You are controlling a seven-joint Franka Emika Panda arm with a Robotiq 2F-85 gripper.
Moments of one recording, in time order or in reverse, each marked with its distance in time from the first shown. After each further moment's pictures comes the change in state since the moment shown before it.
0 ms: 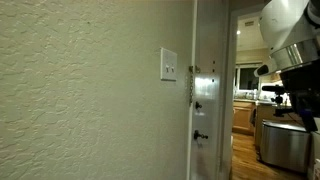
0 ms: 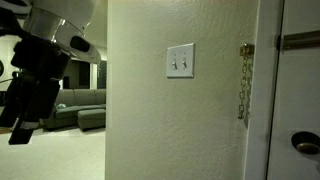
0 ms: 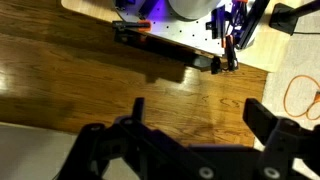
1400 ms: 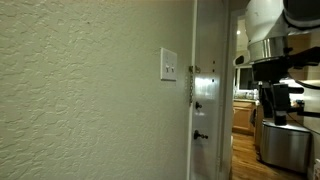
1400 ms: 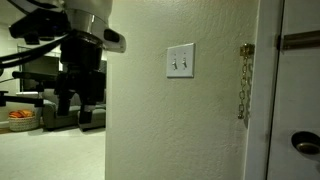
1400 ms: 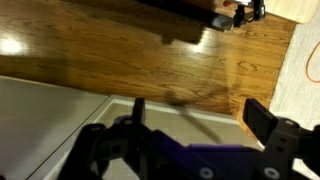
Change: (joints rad) arm -0.003 0.122 -0.001 0.114 -0.016 0.192 0.001
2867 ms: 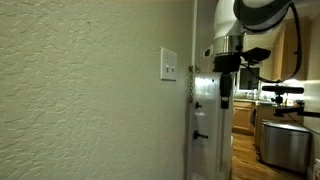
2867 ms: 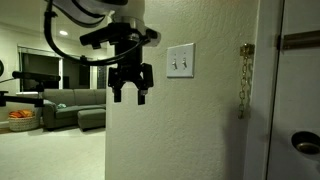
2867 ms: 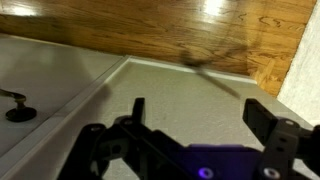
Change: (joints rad) arm -0.004 0.284 0.004 0.297 0.006 0.128 0.019
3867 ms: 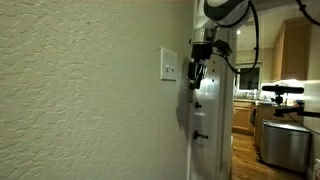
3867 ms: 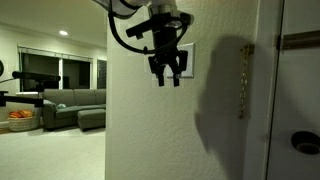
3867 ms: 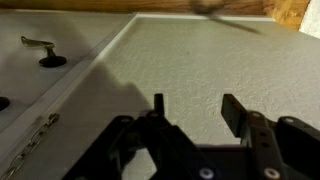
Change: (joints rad) arm -0.062 0.285 -0.011 0.438 0.070 0.010 0.060
